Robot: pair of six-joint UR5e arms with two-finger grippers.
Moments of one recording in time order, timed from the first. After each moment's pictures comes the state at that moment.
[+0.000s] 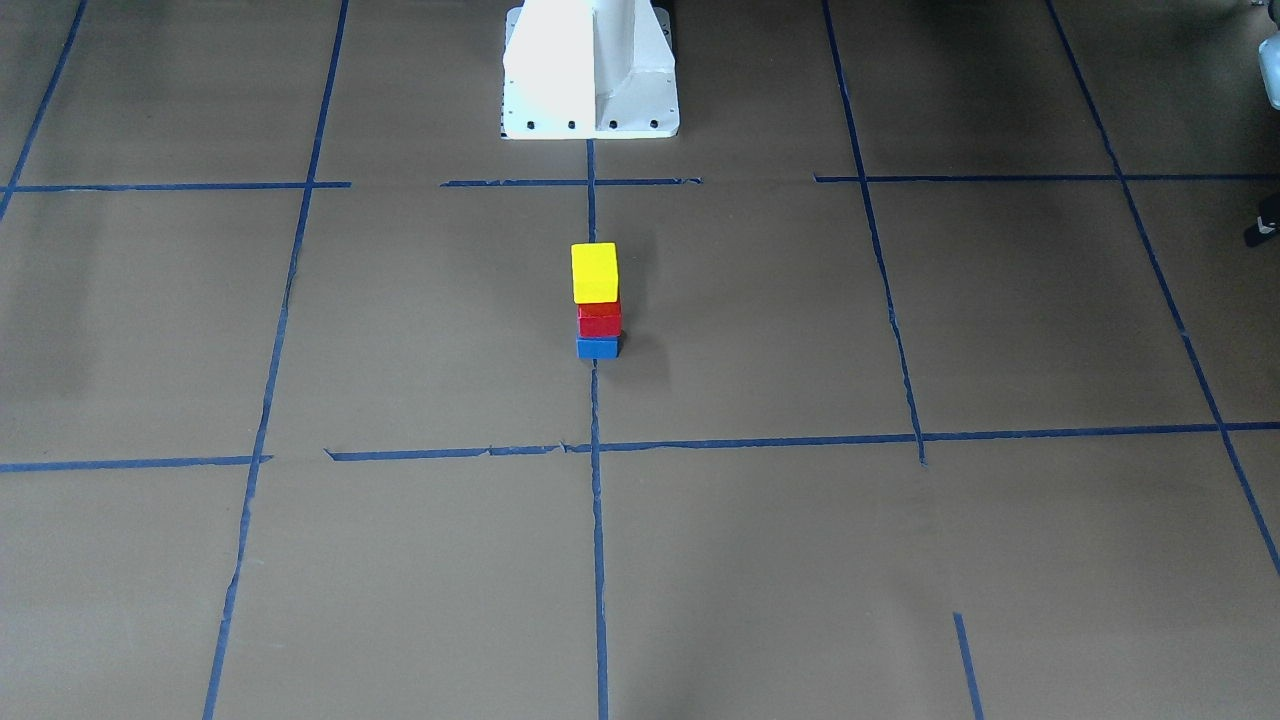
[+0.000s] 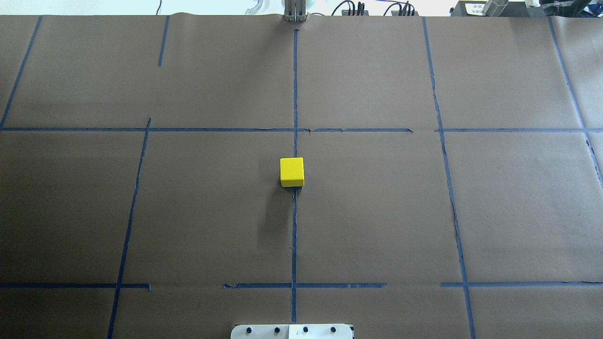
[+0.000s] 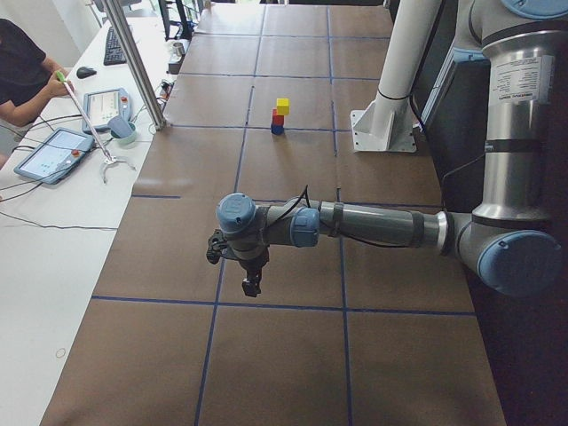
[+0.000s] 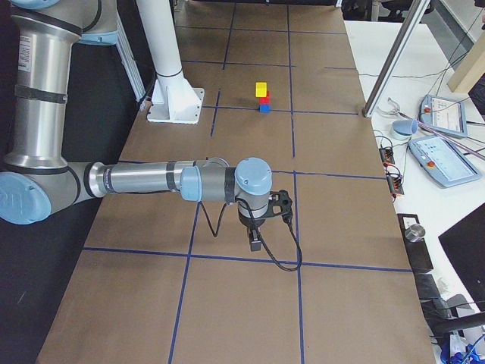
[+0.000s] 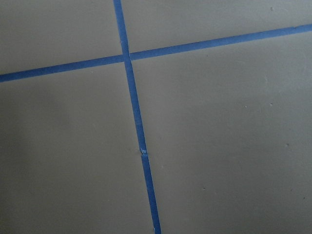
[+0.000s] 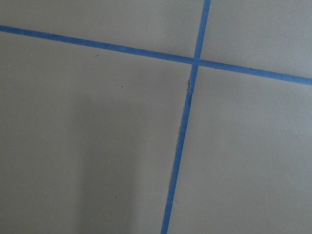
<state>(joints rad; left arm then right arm) -1.45 -1.52 -1.70 -1.50 -2.38 0.07 1.57 -1.75 1.85 -1.64 2.37 -0.15</state>
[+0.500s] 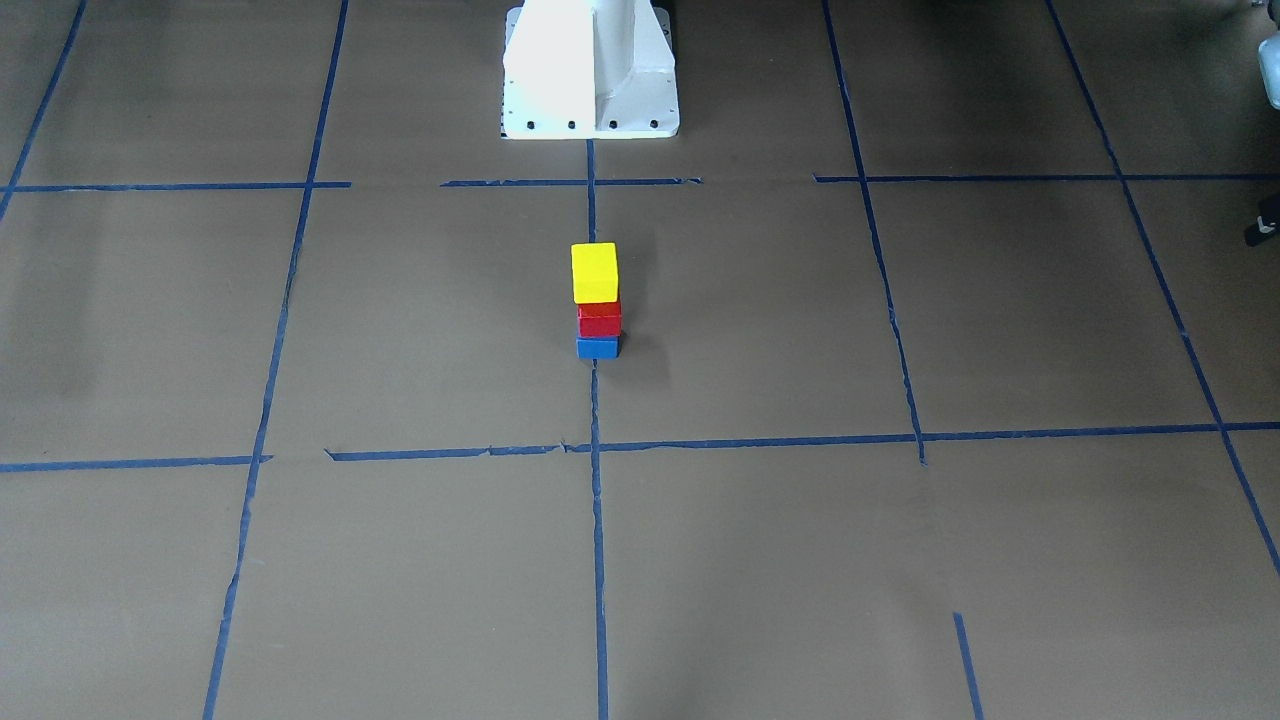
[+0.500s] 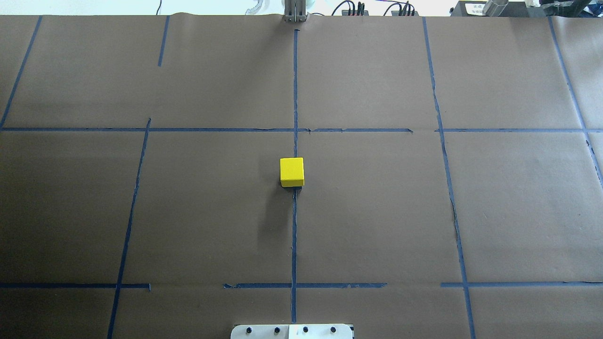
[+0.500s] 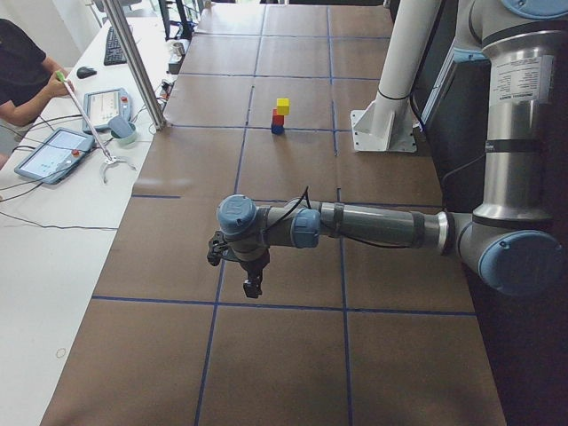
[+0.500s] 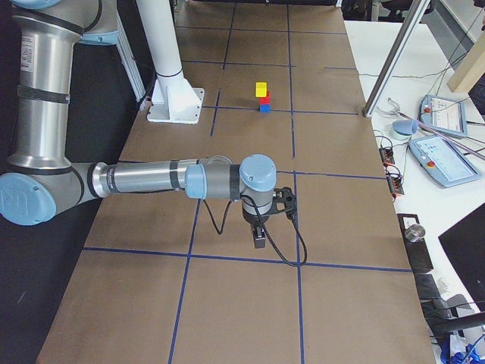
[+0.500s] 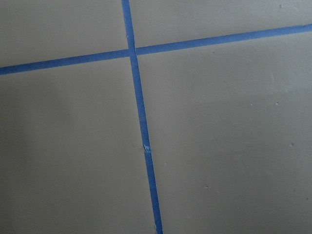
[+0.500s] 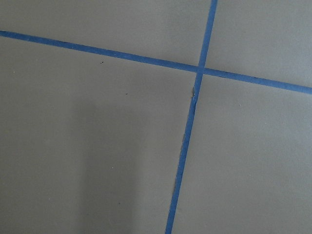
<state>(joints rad) -1.45 -1.50 -1.70 -1.51 -2.38 0.06 1.56 -1.72 1.83 -1.64 2.37 -0.15</state>
